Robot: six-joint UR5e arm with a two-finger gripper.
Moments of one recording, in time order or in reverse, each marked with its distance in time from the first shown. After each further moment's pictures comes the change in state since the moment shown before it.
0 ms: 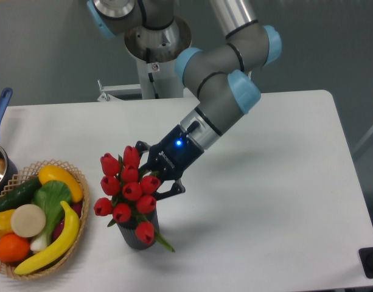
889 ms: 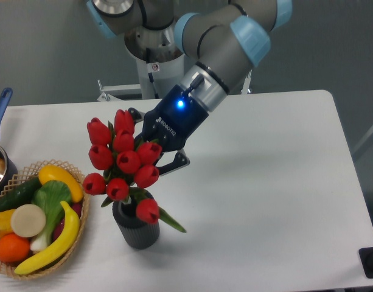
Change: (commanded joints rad) arm 0.009 0.058 0.184 0.000 -0.015 -0.209
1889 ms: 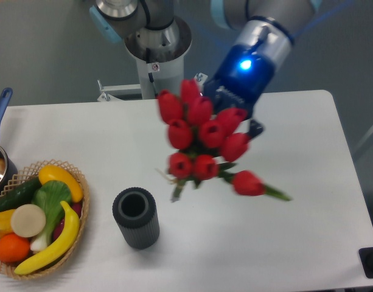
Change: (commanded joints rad) arm 0.236 0.008 0.066 -0.003 0.017 -0.066
